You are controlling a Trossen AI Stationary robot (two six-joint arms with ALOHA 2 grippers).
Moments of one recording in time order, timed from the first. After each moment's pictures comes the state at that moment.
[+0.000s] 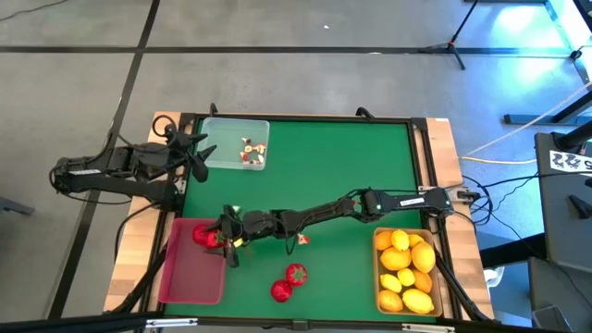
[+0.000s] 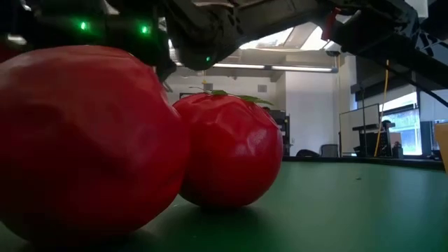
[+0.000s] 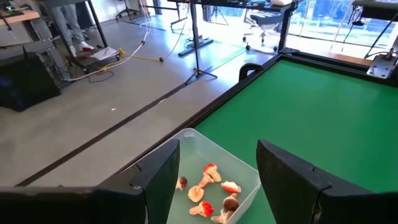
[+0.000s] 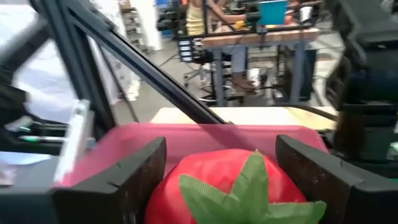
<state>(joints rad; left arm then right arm) 0.01 0.45 0.72 -0.70 -0.73 -0.23 0.19 2.76 2.36 0.37 -0.06 0.11</state>
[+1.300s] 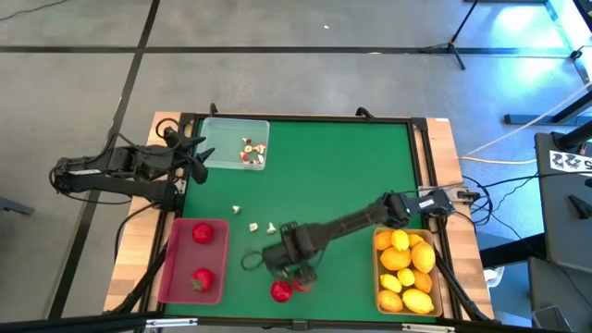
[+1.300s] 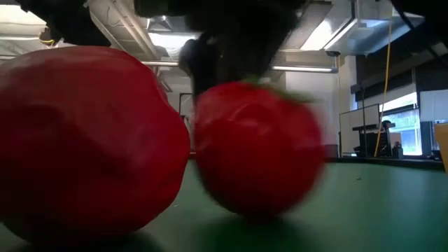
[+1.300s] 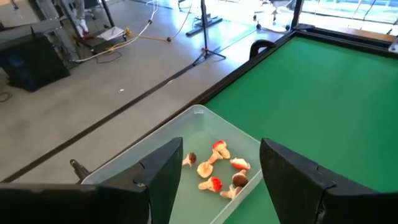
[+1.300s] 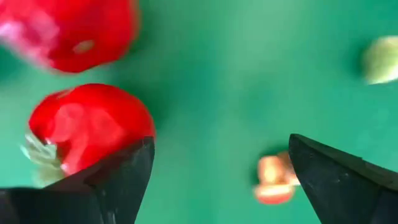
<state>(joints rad) 0.01 0.45 0.72 -0.81 -0.74 -0.30 0.36 2.47 2.36 -1.27 -0.02 0.00</state>
